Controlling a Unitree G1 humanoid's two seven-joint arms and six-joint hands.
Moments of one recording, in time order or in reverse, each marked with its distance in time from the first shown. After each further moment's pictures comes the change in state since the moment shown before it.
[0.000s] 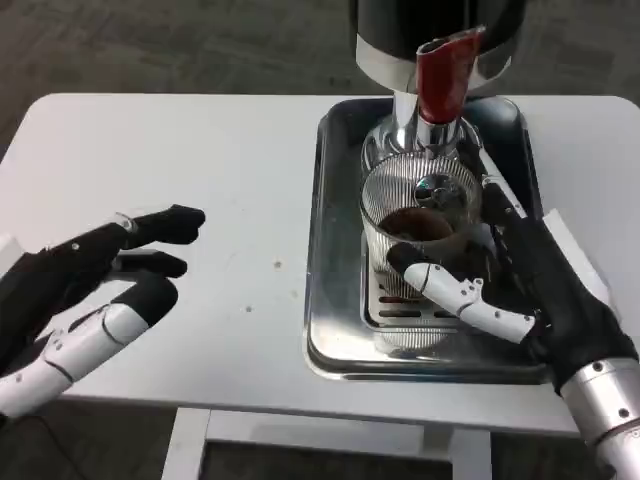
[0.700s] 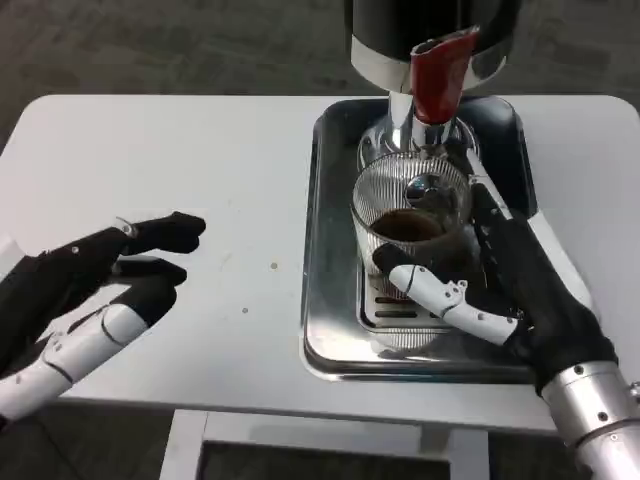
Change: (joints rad) left arm 0.007 0.002 0.001 -0.003 0.000 0.009 0.000; right arm -0.010 0.048 0.020 0.065 -0.008 -0.075 -0.032
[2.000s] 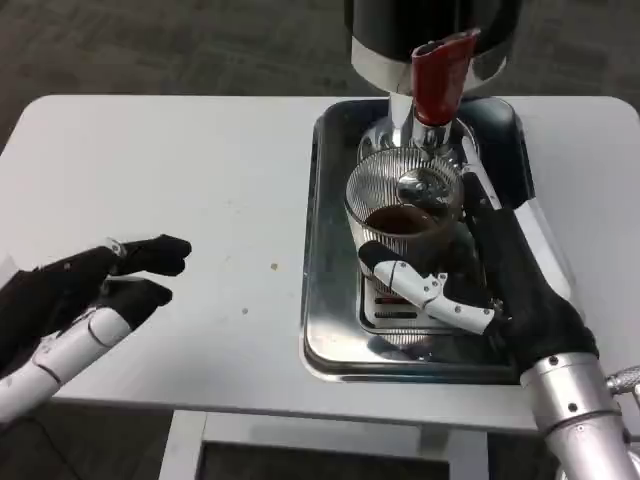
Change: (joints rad) left arm -0.012 0.020 0.001 0.087 0.000 0.006 -0.035; right arm -0.047 0.033 0.047 0.065 -0.124 -0.007 -0.104
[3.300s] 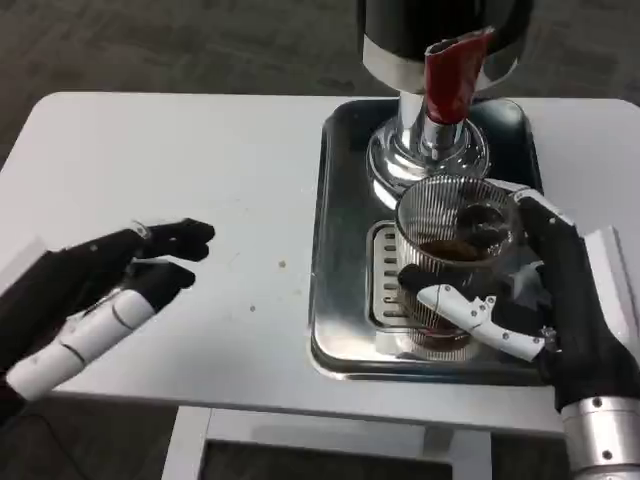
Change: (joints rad) left arm -0.090 0.014 -0.058 0.037 0.017 -0.005 -0.010; right arm 0.136 0.026 -0.053 -0.014 -0.087 -0.137 -0.226
